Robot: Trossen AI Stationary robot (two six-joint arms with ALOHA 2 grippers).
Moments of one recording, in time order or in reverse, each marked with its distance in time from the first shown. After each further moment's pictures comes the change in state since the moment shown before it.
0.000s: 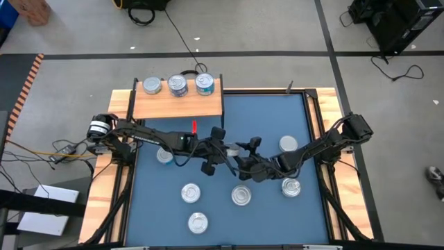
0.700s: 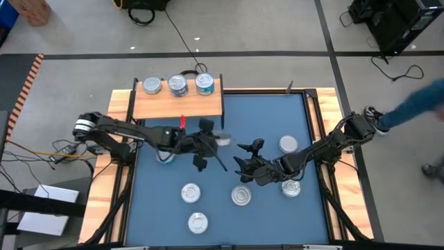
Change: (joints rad) left arm -0.007 -0.174 -0.001 -0.162 -0.180 -0.003; right arm 0.046 -0.029 0.001 -0.029 0.036 0.046
